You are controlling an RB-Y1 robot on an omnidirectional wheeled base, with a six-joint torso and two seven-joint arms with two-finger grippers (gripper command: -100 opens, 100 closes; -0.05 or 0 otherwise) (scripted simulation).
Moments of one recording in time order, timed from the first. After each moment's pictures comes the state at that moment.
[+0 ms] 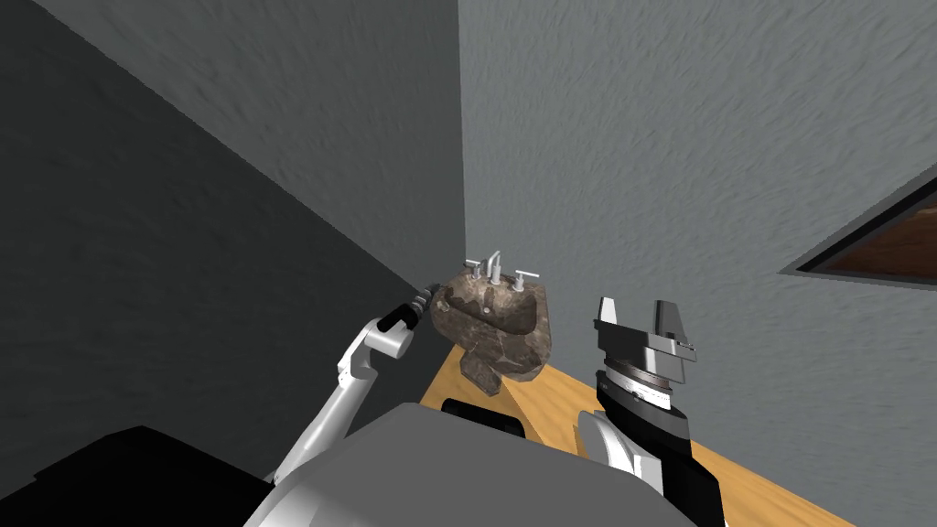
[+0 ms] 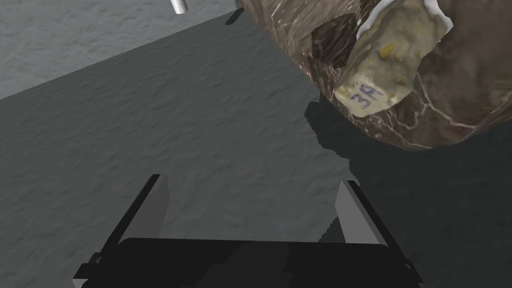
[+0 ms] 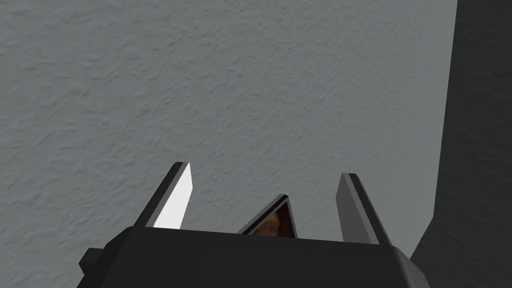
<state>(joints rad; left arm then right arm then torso) 0.16 0.38 0.03 -2.25 0.13 0.79 -0.08 0.52 0.03 0.02 -2.28 -0.12 -0.64 -0.05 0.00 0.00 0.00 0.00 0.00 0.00</state>
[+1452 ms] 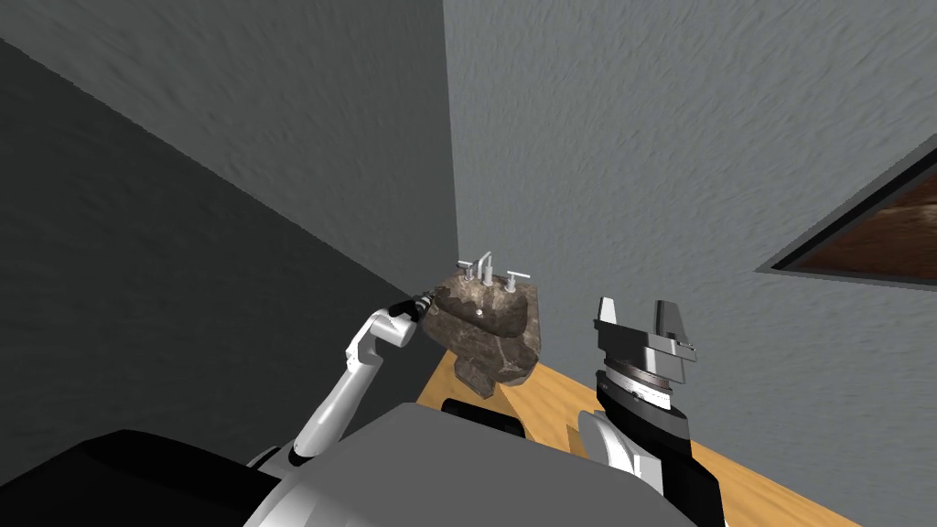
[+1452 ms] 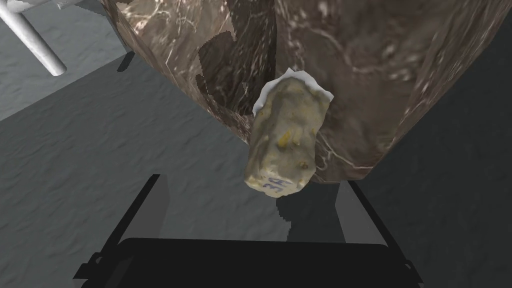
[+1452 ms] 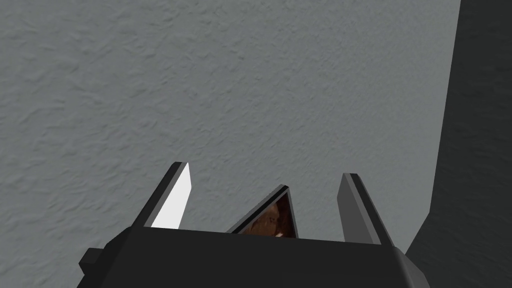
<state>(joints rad) 0.07 0.42 0.03 -2.21 0.14 1.20 -0.12 0.52 0.03 0.02 -2.28 -0.12 -0.64 -0.05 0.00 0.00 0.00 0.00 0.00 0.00</state>
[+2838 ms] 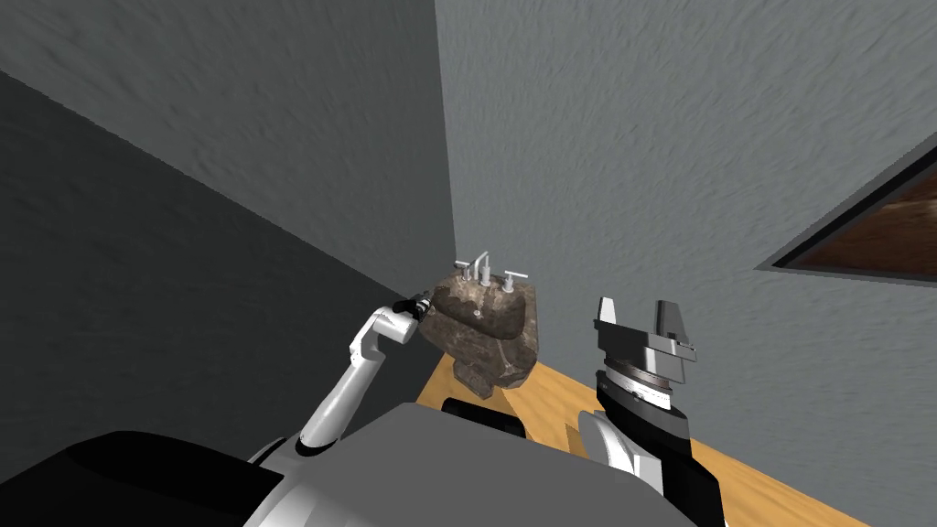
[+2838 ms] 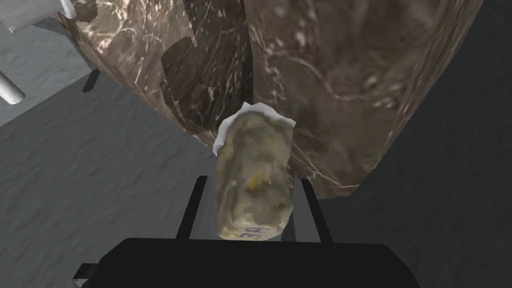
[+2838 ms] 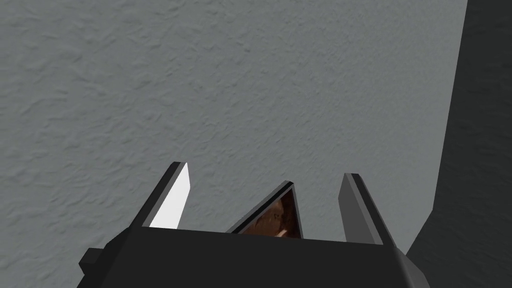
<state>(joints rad) 0.04 0.42 0.02 -2.18 0.14 1.30 -0.14 0.52 0.03 0.02 -2.28 -0.12 -0.64 -0.05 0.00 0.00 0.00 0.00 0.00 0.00</state>
